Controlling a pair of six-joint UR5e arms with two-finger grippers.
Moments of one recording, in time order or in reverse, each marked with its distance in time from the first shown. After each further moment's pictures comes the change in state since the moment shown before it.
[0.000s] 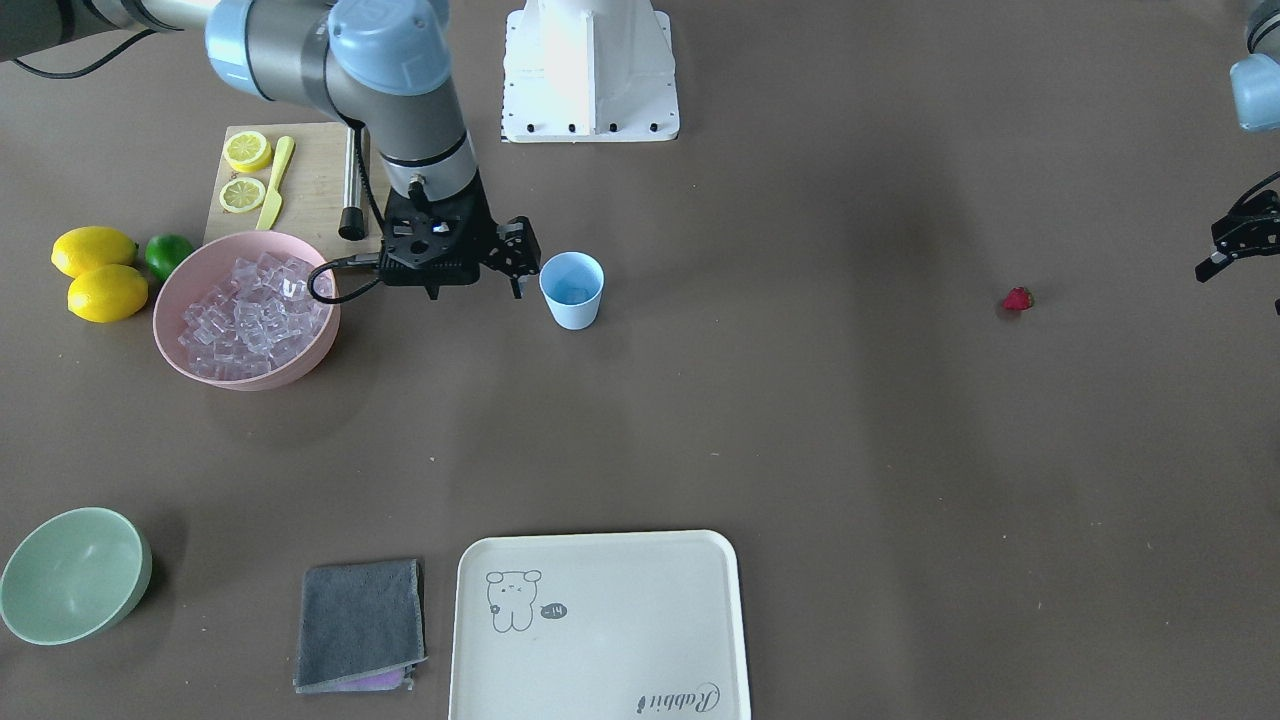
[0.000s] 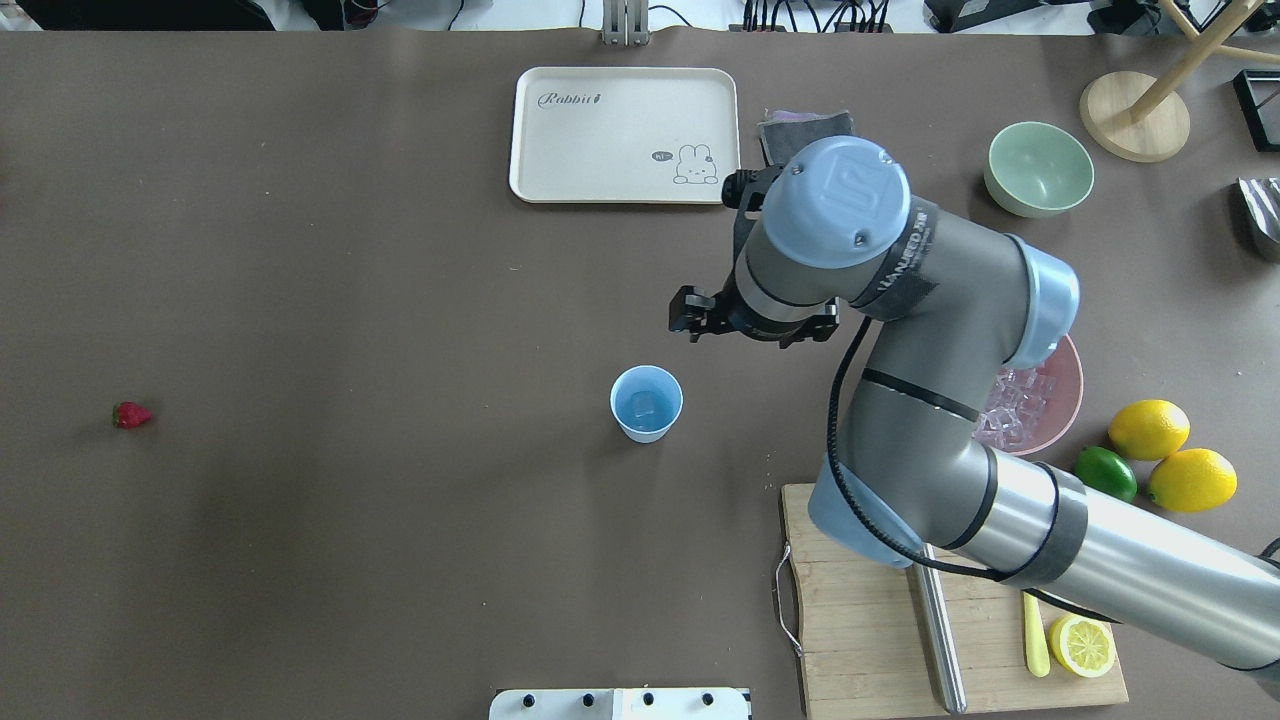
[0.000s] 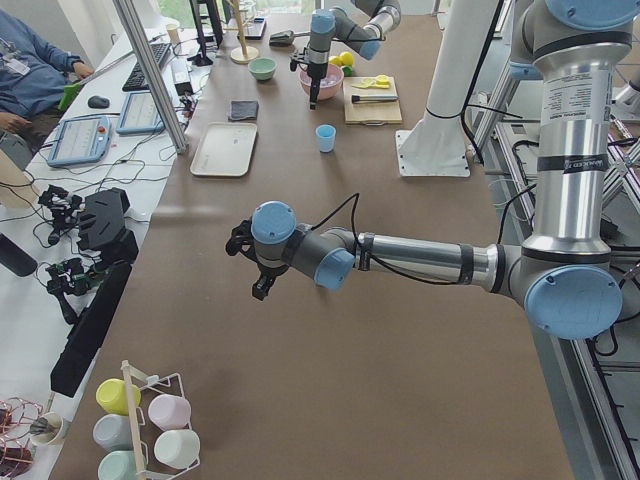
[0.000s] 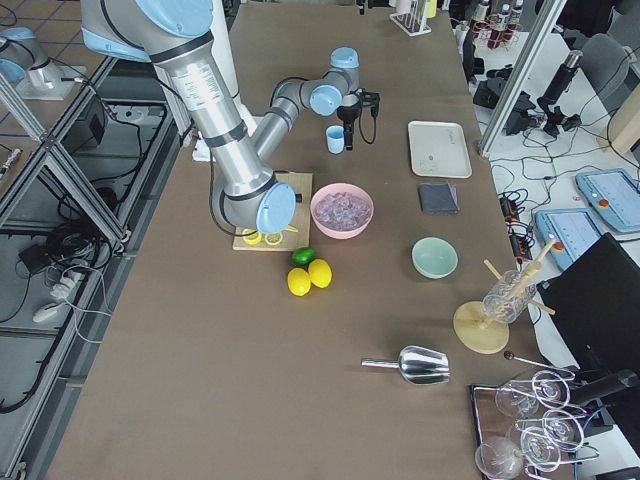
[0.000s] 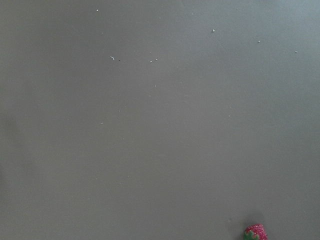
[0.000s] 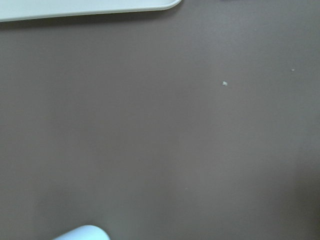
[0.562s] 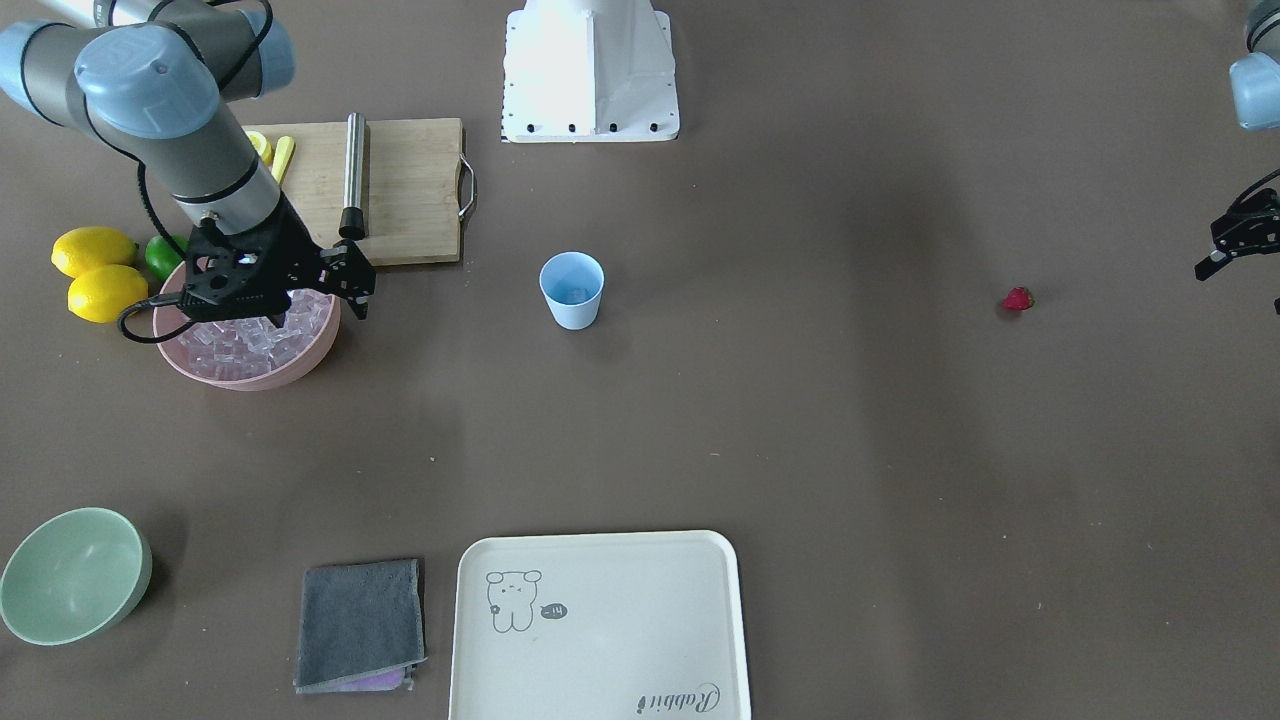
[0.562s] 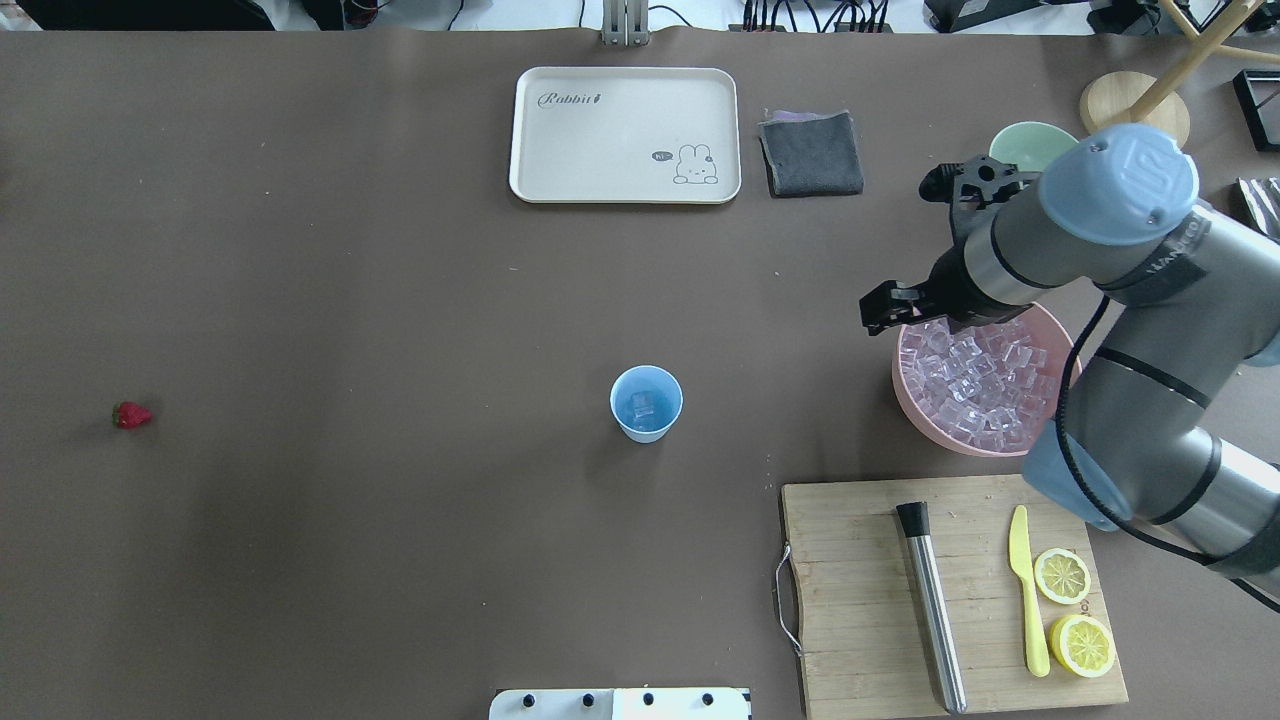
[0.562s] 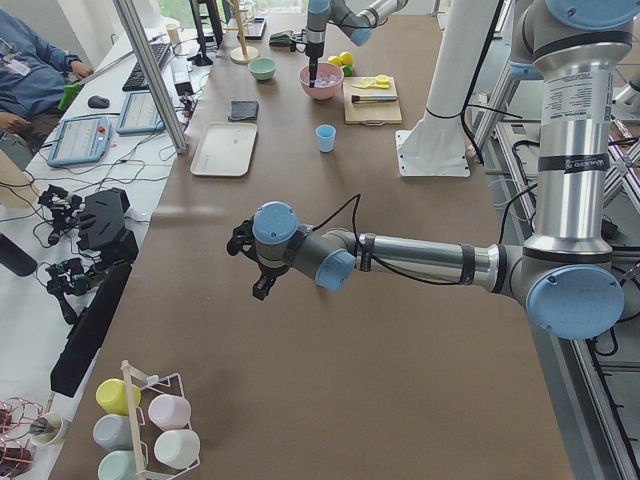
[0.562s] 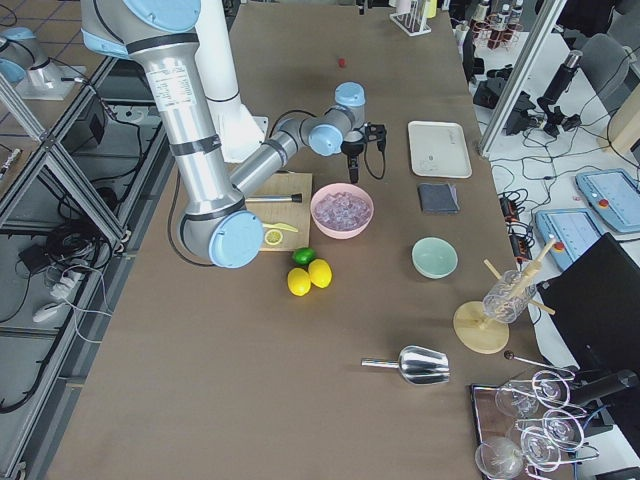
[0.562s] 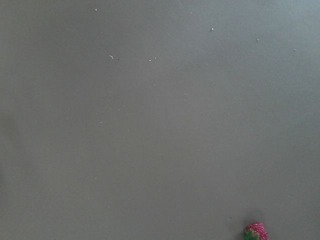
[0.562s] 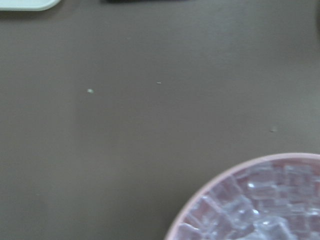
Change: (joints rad) left arm 0.001 0.004 0.000 -0.016 0.001 0.001; right arm 0.152 -0.313 0.061 0.206 0.120 -0.166
